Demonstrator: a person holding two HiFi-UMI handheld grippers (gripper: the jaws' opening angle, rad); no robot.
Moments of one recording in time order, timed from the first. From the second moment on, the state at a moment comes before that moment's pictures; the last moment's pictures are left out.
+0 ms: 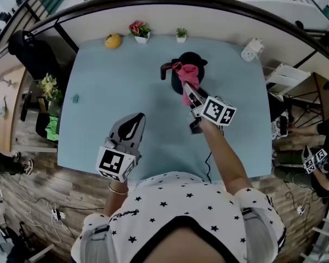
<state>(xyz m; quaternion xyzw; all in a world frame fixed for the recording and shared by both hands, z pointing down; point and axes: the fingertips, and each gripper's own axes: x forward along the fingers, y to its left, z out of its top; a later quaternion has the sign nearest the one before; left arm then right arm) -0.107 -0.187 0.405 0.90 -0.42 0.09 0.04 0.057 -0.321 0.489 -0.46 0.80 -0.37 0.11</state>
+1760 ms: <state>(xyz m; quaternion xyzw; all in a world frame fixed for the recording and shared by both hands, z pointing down) -0.123 -0.205 0.421 0.89 -0.44 0.11 0.06 0.060 -0.306 0.647 -0.52 0.68 -0.52 0.01</state>
